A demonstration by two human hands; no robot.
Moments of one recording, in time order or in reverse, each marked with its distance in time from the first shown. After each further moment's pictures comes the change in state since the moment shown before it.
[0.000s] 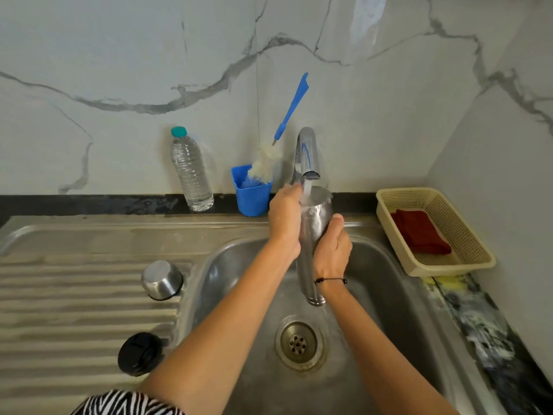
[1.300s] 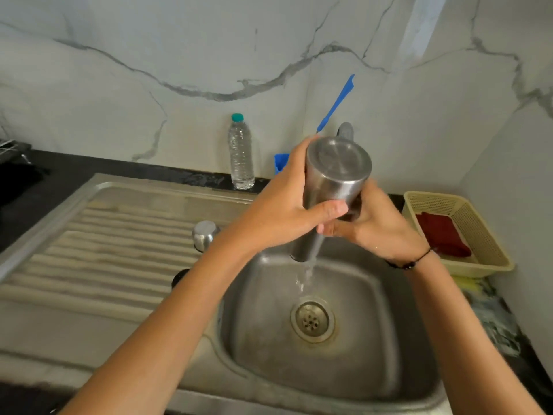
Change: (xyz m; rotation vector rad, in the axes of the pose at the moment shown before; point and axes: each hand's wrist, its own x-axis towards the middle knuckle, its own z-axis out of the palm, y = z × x) left_hand -0.133 0.078 -0.081 0.815 -0.421 0.607; right_hand -0.029 -0.102 -0.077 -0.145 -0.965 -0.403
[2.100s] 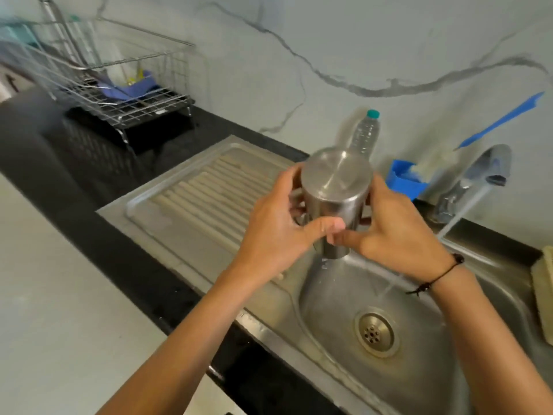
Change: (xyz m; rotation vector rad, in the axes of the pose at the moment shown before) left_hand -0.154 -0.002 -0.044 0.026 0.674 -0.278; right_hand -0.003 -0.081 0.114 -0.434 -0.279 -0.355
